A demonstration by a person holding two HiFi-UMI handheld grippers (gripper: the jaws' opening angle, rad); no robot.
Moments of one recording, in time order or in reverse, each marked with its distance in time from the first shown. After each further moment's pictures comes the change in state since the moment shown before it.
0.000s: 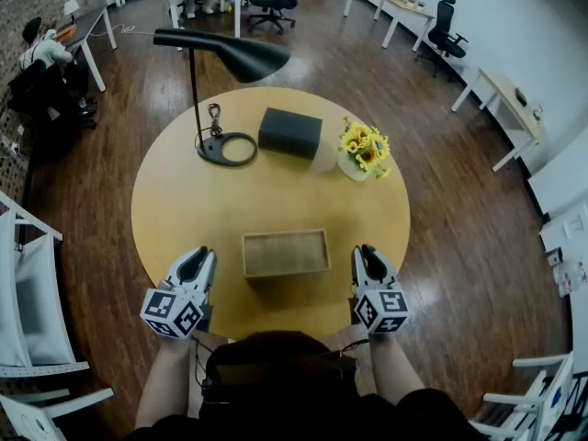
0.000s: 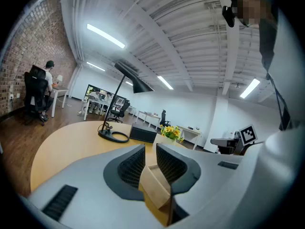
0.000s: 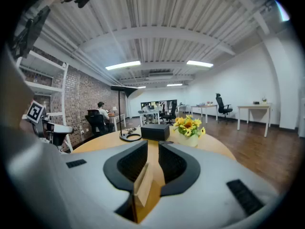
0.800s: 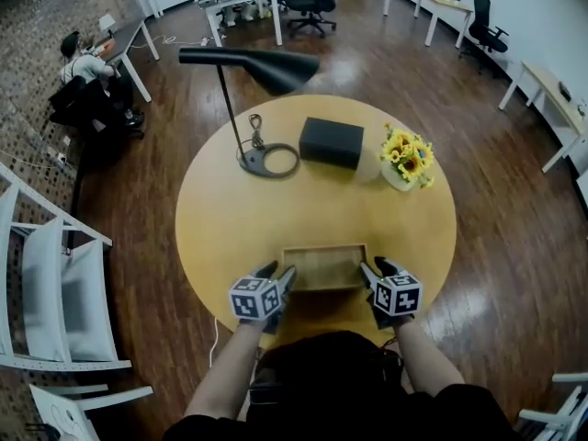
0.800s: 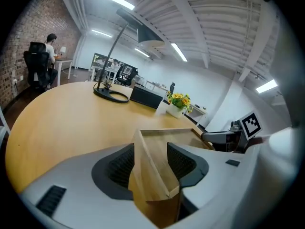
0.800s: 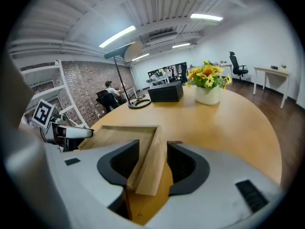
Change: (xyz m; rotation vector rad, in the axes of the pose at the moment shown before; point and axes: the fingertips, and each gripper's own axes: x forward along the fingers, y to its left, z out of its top) left arm 0.096 -0.033 -0.125 -0.157 0.364 0.072; right arm 0.067 -0.008 -0.101 0.076 0.459 0.147
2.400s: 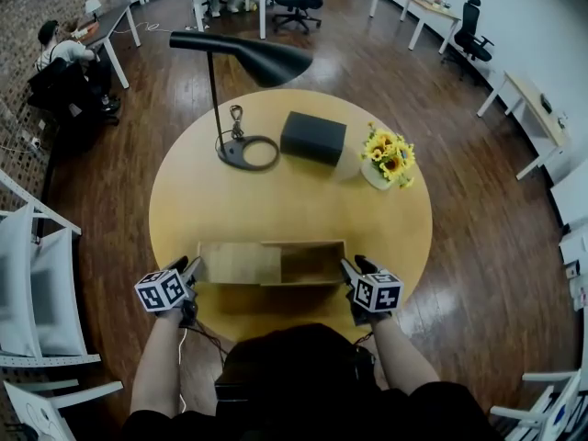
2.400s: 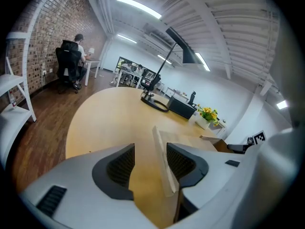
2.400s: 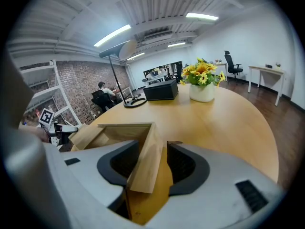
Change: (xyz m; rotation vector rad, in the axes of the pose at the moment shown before) left arm -0.101 0.181 0.013 -0.137 -0.063 0.217; right arm 0.007 -0.004 -0.007 0.044 -0.009 -0.017
